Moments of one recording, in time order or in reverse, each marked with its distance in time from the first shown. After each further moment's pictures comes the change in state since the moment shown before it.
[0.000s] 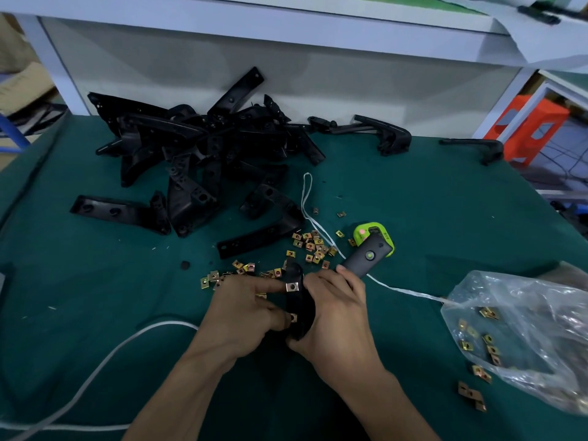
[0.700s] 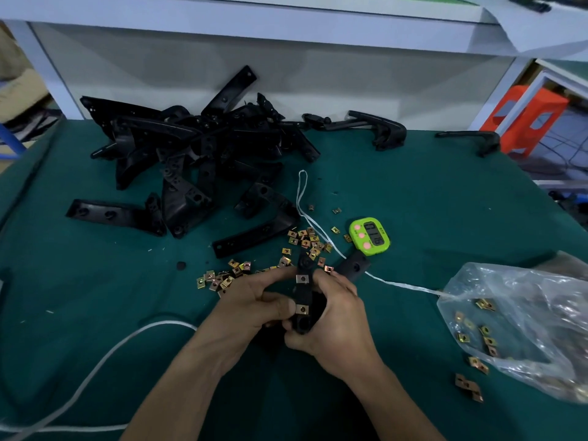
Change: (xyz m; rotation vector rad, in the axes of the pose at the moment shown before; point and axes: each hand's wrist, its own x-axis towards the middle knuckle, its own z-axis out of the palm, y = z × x) left_hand 0.007 -0.010 0.004 -0.313 -0.195 0.033; right_hand -0.005 0.005 -0.001 0.339 -0.005 0.172
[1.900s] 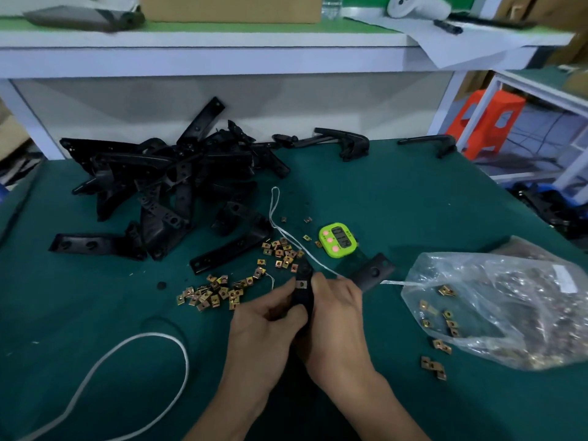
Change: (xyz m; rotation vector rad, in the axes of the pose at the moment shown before) left_hand -0.023 -0.001 0.083 0.140 0.243 0.234; right_hand -0.020 -0.002 -0.030 -0.317 0.100 0.027
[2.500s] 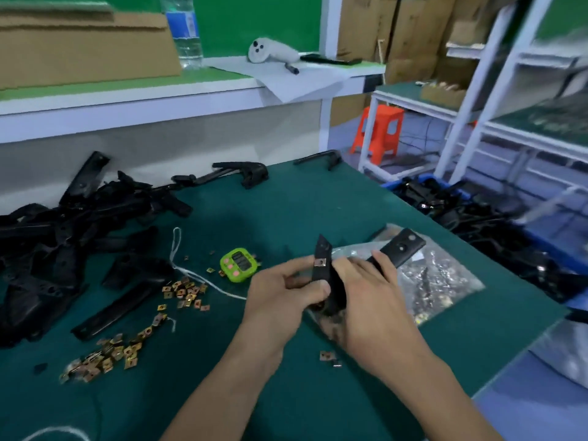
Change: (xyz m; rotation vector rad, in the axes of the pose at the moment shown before) left_hand 0.018 0.043 0.142 0.040 -0.338 -0.022; right_hand -0.033 0.089 -0.156 -0.340 0.053 0.134
